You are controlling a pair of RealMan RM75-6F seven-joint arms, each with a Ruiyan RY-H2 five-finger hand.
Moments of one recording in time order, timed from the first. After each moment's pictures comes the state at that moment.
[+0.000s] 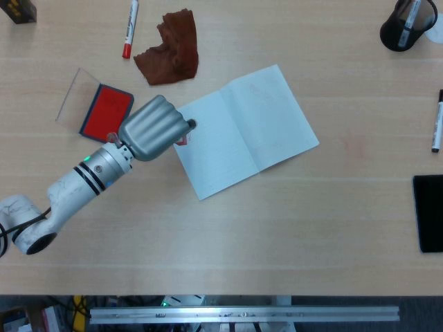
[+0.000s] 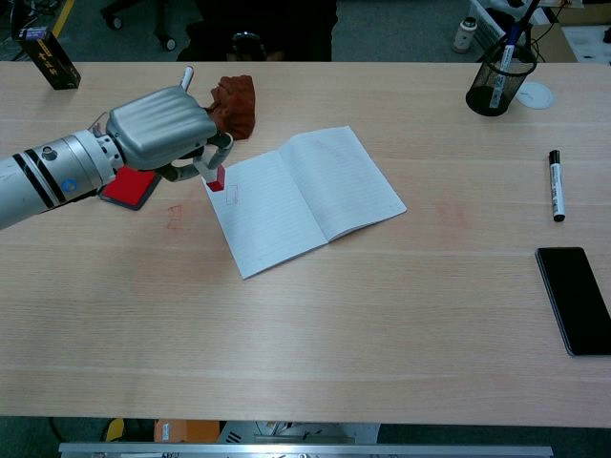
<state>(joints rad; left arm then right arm) -0.82 -1.47 0.01 -1.30 1.64 1.00 0.22 0.08 -0.88 0.09 -1.62 -1.42 1.40 0.19</state>
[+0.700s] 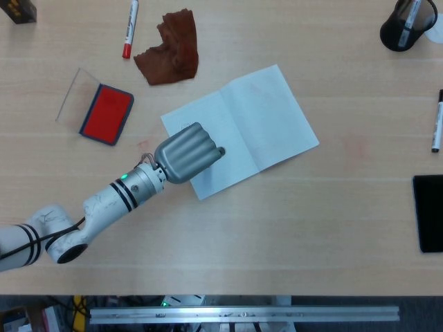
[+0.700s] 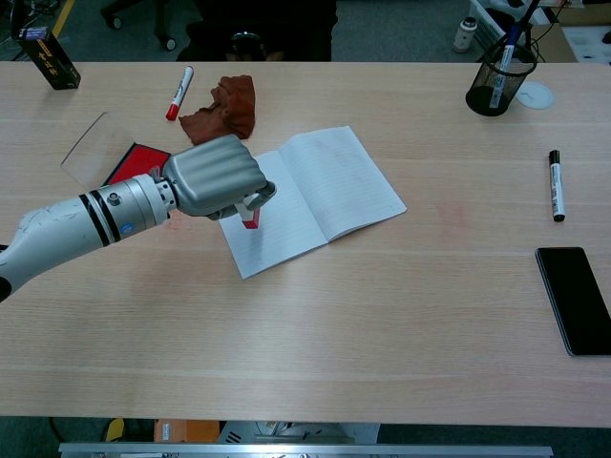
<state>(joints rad) -0.83 -1.62 0.02 -1.27 1.64 0.93 0.37 0.08 -0.88 0.09 -1.62 -1.41 1.39 0.18</state>
